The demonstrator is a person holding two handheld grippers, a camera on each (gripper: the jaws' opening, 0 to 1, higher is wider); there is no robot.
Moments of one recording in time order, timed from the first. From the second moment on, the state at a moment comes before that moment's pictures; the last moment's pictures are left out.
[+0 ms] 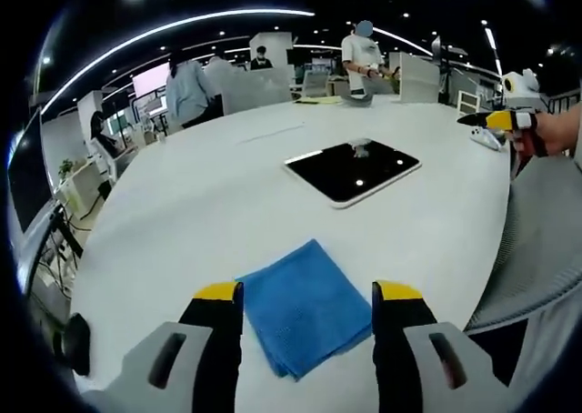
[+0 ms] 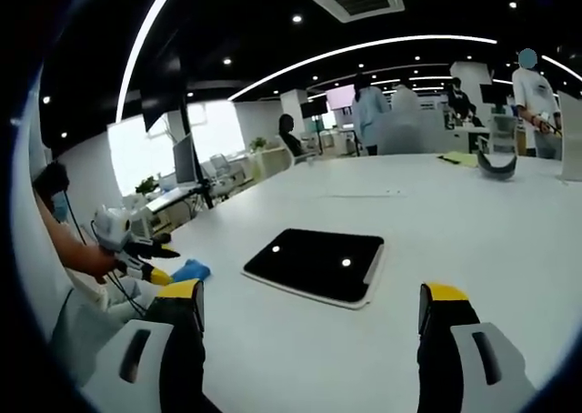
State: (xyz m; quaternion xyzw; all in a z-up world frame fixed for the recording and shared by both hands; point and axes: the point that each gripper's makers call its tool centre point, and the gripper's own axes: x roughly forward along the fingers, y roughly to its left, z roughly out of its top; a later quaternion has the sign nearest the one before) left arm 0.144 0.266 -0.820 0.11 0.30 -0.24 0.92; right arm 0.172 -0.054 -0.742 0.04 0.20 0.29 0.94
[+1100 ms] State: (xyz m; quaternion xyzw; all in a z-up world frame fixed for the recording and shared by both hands) left arm 0.142 0.268 -0.846 0.10 0.34 -0.23 0.90; right arm 0.171 -0.066 -0.746 0.06 0.20 0.26 0.94
